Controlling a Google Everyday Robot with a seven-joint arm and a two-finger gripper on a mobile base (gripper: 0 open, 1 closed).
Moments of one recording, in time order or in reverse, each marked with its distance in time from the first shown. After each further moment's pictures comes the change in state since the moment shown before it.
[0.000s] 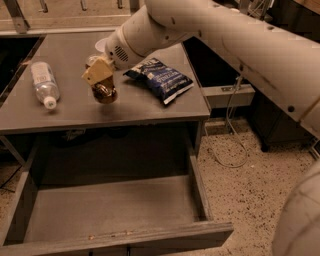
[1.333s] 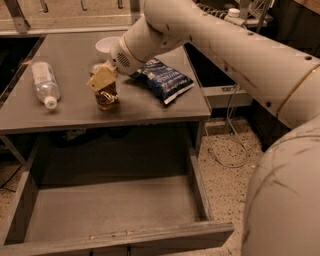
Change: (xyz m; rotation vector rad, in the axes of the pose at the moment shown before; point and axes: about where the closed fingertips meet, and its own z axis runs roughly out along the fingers) arm 0.024 -0.013 0.028 -0.072 0.054 0.042
